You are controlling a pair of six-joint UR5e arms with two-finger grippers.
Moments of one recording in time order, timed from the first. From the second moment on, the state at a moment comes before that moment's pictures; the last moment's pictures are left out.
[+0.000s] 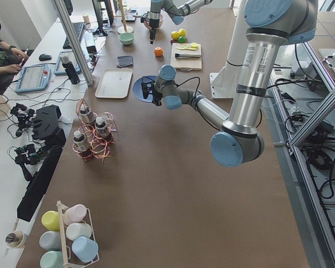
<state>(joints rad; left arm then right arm) -0.66 -1.87 -1.81 -2.13 -1.83 -1.56 0.91 -1.26 1.69 -1.22 2.11 1.04</state>
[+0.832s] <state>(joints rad) -0.38 -2.08 -1.79 -1.86 -1.51 -1.66 0.87 -1.30 1.68 -1.22 2.08 1.03</state>
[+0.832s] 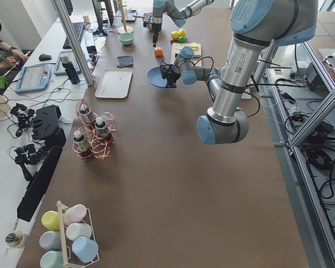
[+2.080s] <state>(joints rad) -0.36 -2.10 -1.78 -1.86 -1.44 -1.66 0.79 -1.29 1.62 -1.22 2.01 1.04</state>
